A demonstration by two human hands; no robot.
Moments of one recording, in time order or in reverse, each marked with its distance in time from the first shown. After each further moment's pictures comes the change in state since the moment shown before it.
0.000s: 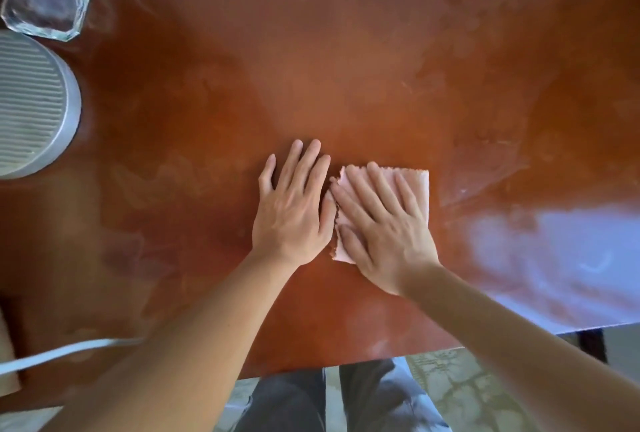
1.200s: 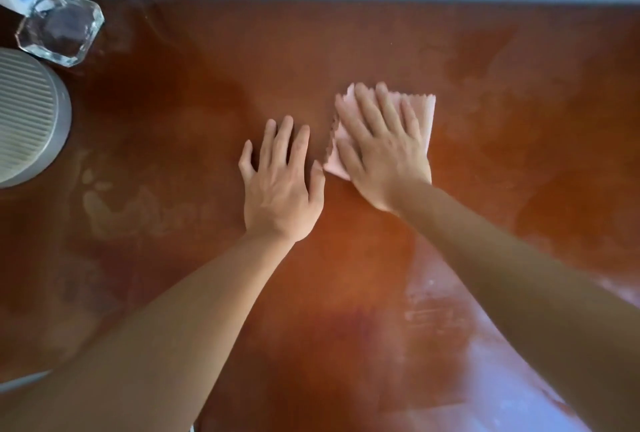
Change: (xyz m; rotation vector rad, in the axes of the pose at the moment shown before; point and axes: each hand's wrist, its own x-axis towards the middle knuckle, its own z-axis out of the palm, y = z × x) left_hand 0.116 0.015 0.013 0.085 0.056 -0.386; right_hand 0.170 0.105 -0.052 -0.044 -0.032 -0.017
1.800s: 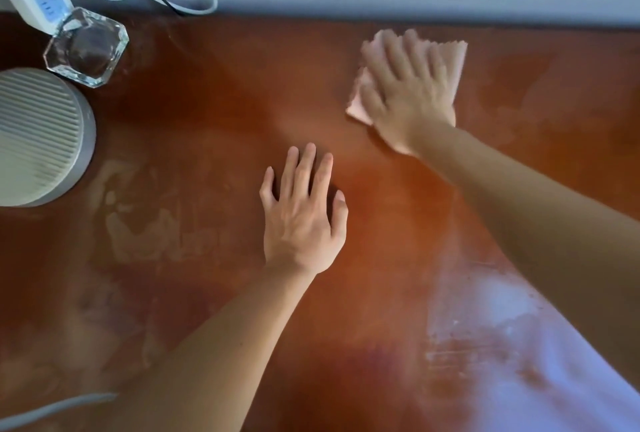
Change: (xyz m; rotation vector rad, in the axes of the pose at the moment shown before) left_hand 0.000 0.001 0.004 0.003 0.060 0.012; right_hand 0.107 0.022 -0.027 0.001 -0.002 0.048
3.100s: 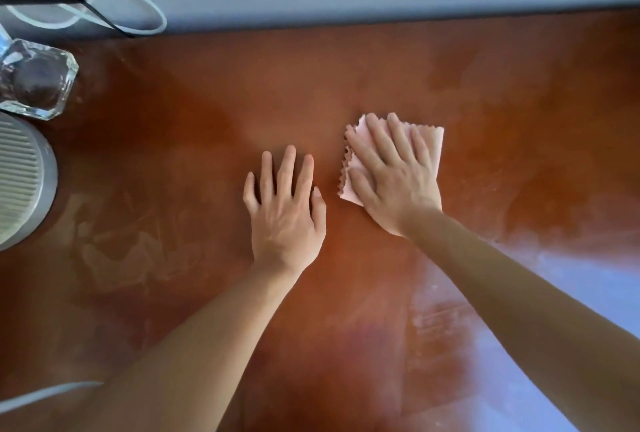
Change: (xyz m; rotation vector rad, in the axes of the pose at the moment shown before) left_hand -0.001 0.000 -0.008 0.018 -0.114 0.063; right_hand -0.130 -0.006 0.028 0.021 -0.028 0.098
